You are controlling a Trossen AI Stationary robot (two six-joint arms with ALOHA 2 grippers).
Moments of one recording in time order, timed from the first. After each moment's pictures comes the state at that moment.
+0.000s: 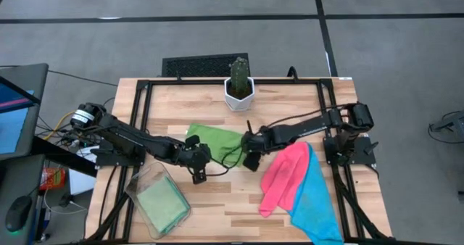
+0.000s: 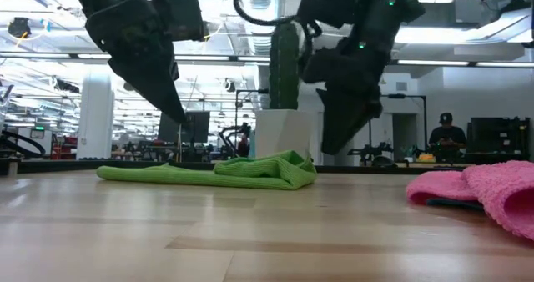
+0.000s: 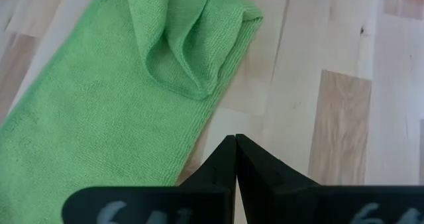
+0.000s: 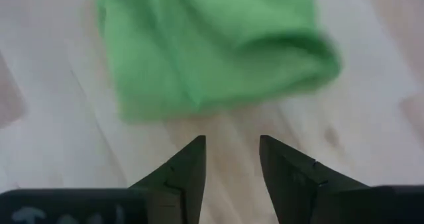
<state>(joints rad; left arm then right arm) -0.29 1.47 0.85 -0.37 -0.28 -0.46 0.10 1.79 1.14 -0.56 0.16 0.50</state>
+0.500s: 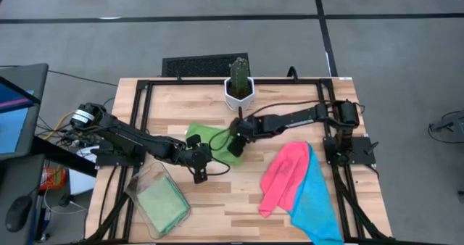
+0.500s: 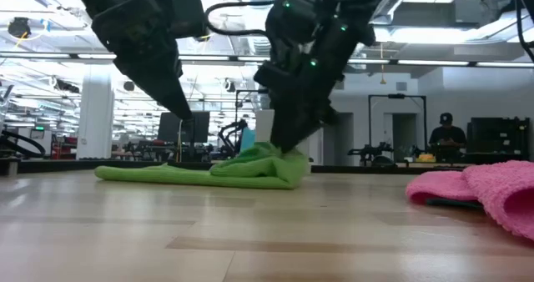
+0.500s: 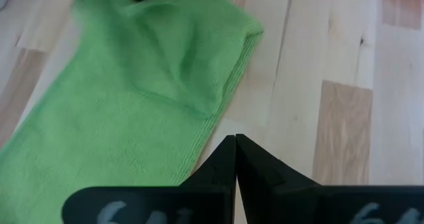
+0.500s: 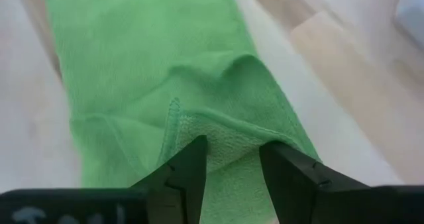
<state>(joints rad) -0.29 1.47 0.85 -0.34 -0.30 -0.44 -0.03 1.92 1.26 -0.39 0.14 0.47</state>
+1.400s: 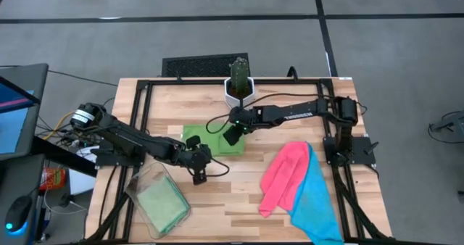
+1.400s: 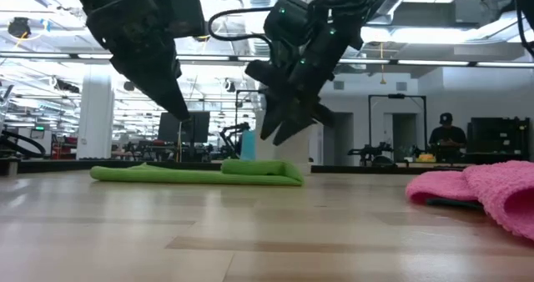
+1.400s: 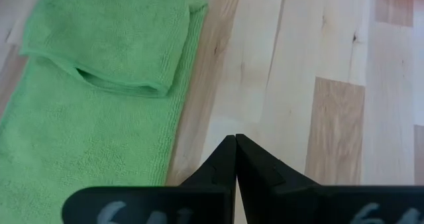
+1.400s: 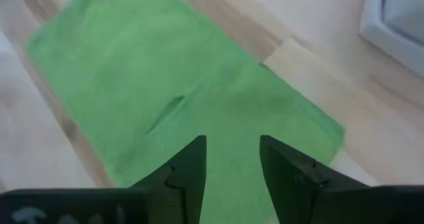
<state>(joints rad) -0.30 1.47 0.85 -0.35 -0.29 -0.45 -0.12 1.91 1.30 -0.37 0.08 0.58</state>
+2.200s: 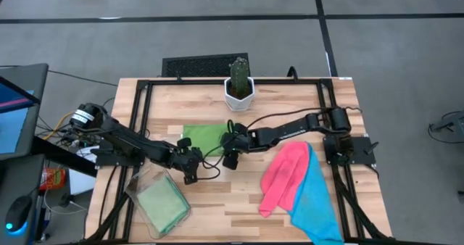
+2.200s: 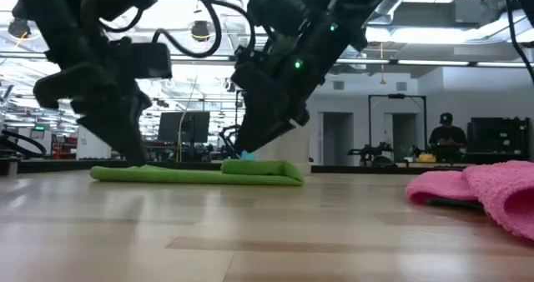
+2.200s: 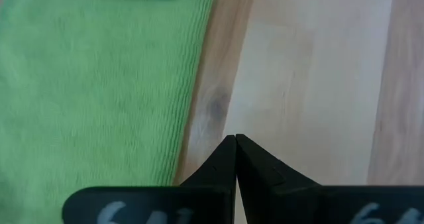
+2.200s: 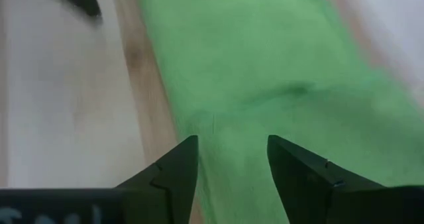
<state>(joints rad) -0.33 1.47 0.66 -0.32 -0.32 -0.49 0.09 2.02 1.30 -0.20 0.21 0.23</state>
